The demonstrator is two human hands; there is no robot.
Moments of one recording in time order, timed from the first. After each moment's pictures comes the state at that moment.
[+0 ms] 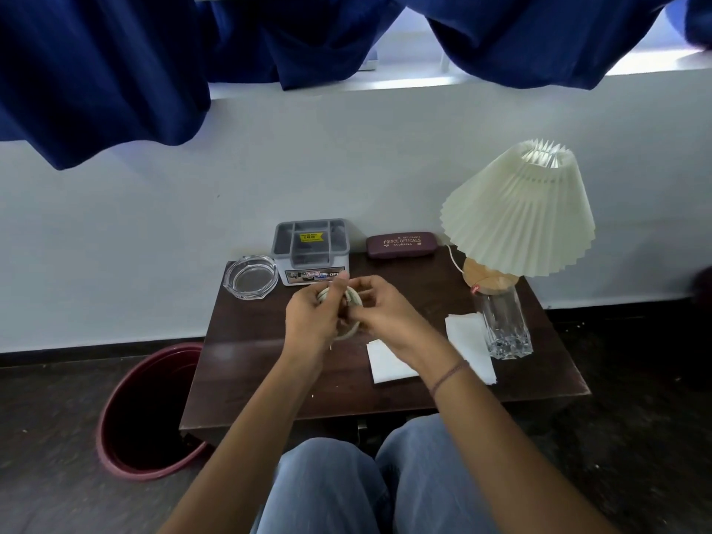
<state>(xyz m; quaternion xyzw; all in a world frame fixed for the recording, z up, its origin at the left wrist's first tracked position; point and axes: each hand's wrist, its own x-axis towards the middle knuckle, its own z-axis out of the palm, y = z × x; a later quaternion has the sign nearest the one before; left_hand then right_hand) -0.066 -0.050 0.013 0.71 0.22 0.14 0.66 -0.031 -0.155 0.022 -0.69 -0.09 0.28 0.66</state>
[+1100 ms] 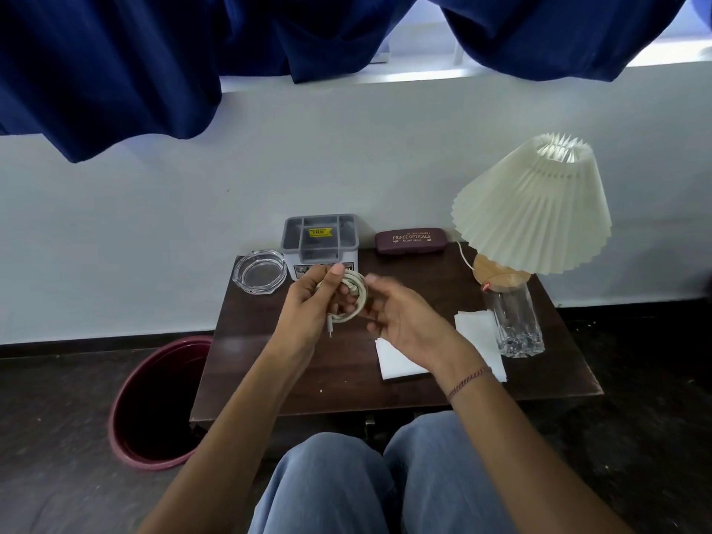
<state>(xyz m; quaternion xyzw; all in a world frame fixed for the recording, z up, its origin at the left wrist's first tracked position) -0.075 -0.035 0.023 0.65 0.11 0.13 0.74 -0.029 -0.165 0.014 -0.53 -0.06 0.37 0.76</state>
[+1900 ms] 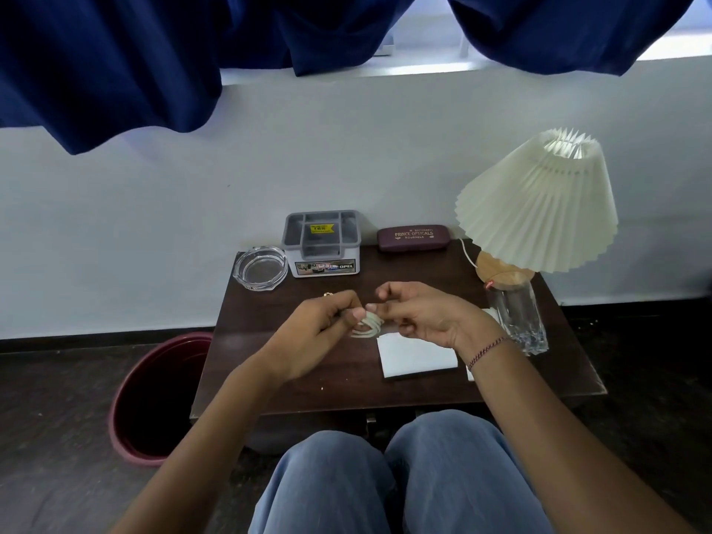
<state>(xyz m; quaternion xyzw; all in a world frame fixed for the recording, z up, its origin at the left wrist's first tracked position) -0.096 -0.016 0.017 0.88 -0.11 0.01 0.46 -0.005 -0.183 0.018 -0.65 -0.10 0.44 0.61</state>
